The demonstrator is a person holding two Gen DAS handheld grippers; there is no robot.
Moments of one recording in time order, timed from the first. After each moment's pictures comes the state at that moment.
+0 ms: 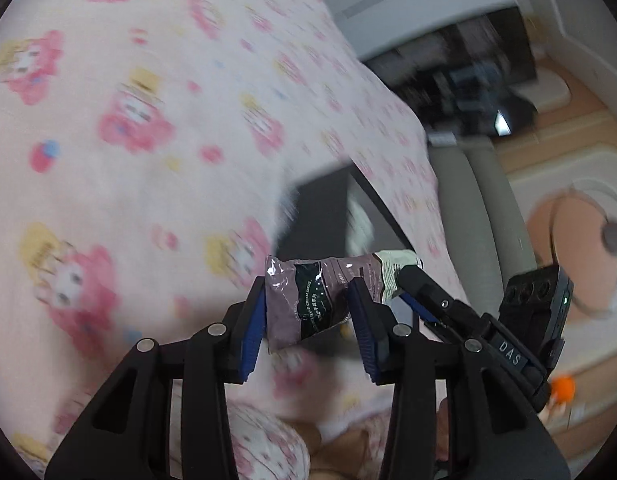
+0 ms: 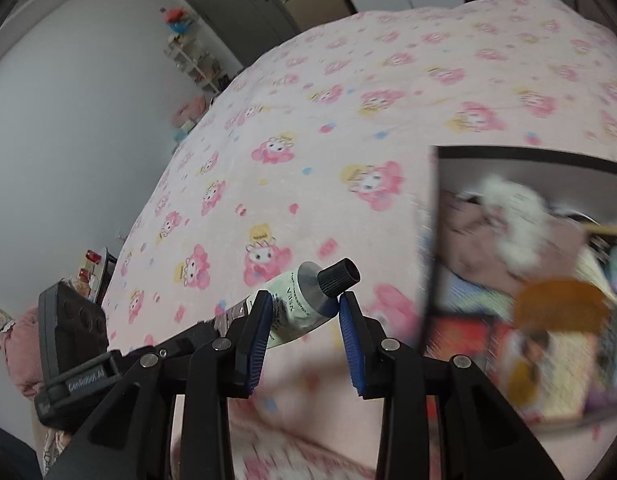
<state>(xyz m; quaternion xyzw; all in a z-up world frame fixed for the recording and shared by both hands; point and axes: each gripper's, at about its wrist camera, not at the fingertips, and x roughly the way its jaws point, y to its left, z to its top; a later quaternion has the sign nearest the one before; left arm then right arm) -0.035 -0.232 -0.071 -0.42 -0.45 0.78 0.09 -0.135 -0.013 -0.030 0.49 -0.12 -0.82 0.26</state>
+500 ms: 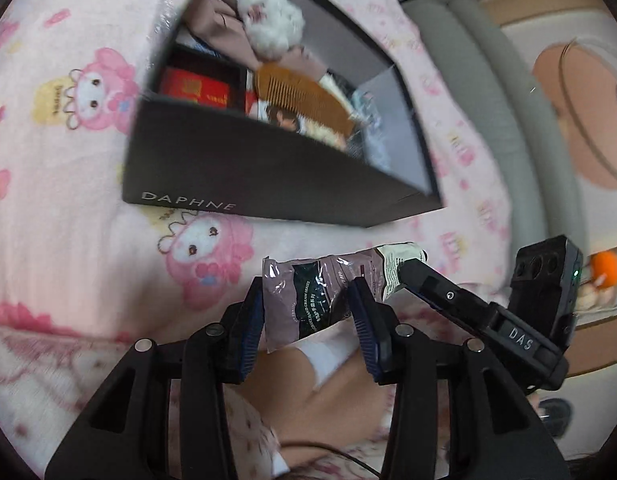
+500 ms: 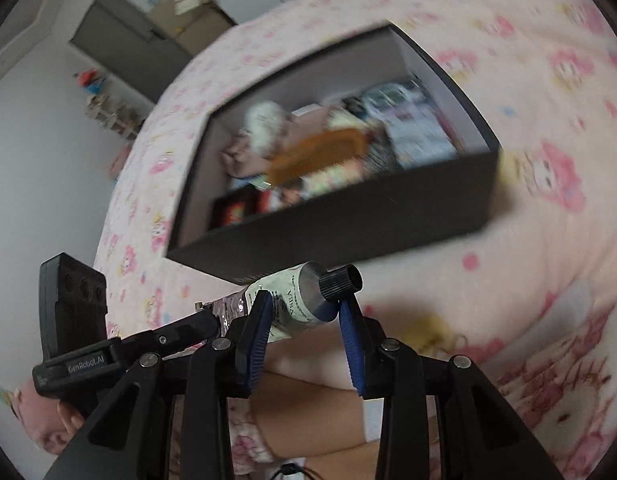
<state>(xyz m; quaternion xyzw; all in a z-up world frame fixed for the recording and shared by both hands) -0.049 -0.048 -0.122 -0.57 -0.30 0.74 0.18 -0.053 0.174 -0.115 0.54 -0.24 -0.80 0.13</state>
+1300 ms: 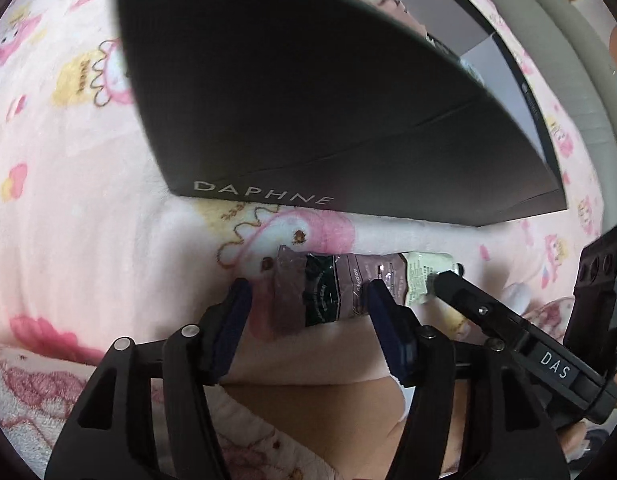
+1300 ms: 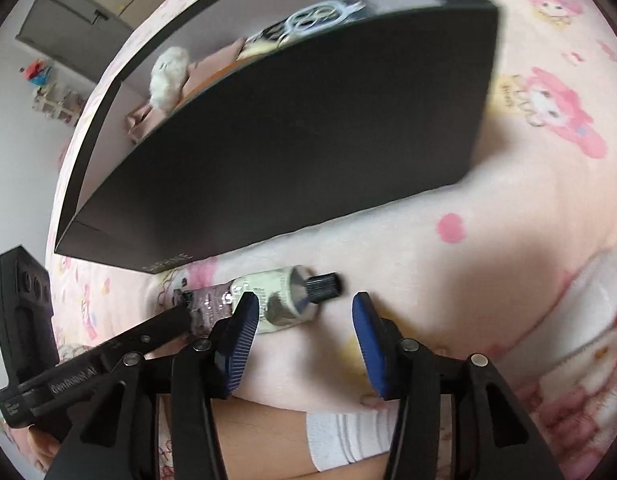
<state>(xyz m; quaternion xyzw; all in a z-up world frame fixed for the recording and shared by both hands) -0.069 -0.045 -0.174 -0.63 -0.22 0.74 0.05 -0.085 0.148 -0.189 0.61 -0.21 -0.76 0.08</state>
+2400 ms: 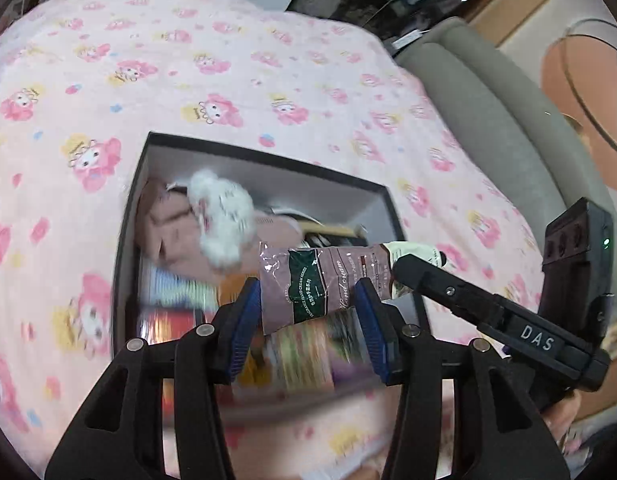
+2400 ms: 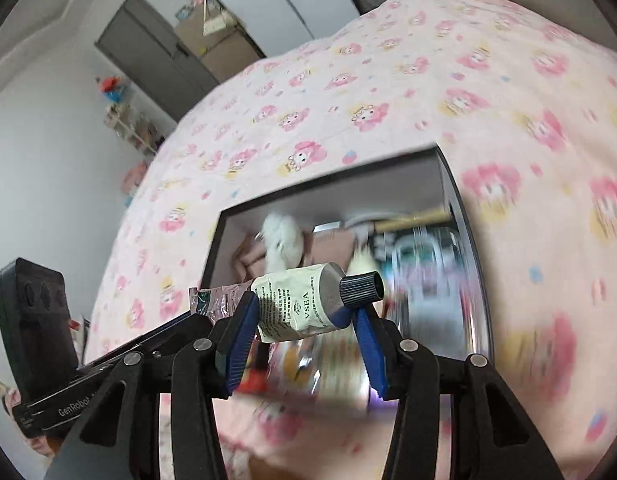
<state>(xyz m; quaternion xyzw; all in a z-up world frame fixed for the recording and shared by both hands) -0.180 -0.068 -0.040 -0.48 -0.23 0.84 0.11 -0.206 0.164 -0.047 0.49 -0.18 -0.84 0.16</state>
